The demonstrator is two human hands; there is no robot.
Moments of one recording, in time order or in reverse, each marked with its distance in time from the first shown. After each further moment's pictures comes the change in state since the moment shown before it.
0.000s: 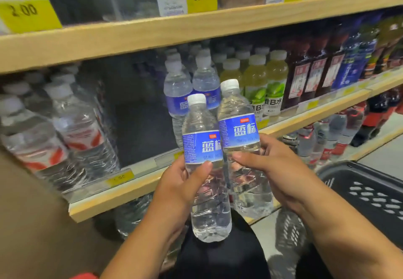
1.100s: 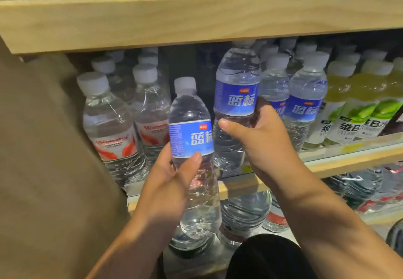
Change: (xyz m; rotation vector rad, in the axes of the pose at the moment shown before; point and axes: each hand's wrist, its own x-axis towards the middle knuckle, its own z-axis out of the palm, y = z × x) left_hand 0.007 0.028 -0.122 -0.030 0.312 0.072; right_hand 0.114 0.000 0.161 -0.104 -0.010 -0.275
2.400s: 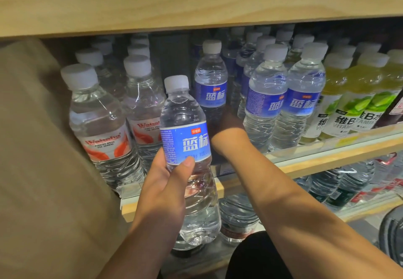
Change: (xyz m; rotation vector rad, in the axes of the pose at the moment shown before) left_hand -0.003 -0.012 0.003 -0.038 0.140 -0.042; right_hand 0.049 0.025 0.040 -0.717 -0.010 0.235
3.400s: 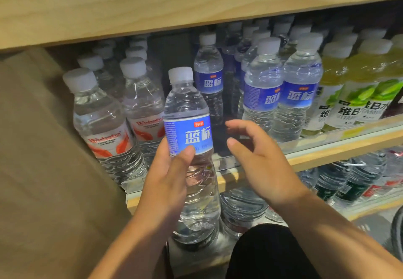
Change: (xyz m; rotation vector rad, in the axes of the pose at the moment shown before) left_hand -0.001 0.003 0.008 0.027 -0.126 0.142; right_hand -0.089 0.049 -0.037 0.490 -0.069 -0.236
